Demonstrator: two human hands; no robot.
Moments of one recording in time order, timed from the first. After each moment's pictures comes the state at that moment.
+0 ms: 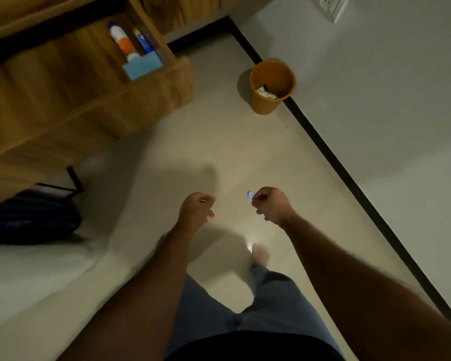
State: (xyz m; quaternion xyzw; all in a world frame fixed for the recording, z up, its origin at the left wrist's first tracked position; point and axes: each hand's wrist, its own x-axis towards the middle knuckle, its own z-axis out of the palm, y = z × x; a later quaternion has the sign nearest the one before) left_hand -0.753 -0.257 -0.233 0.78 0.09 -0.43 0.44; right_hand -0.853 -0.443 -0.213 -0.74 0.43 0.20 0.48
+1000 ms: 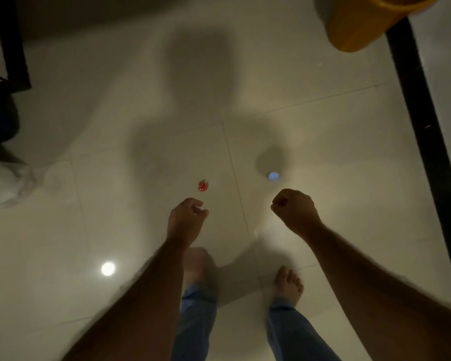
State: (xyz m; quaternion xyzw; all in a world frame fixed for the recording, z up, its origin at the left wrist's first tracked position) left_hand -0.842 -0.291 -0.641 0.88 0.15 -0.34 0.30; right_hand -0.876 -0.542 -0.630 -0.86 0.25 0.29 0.33
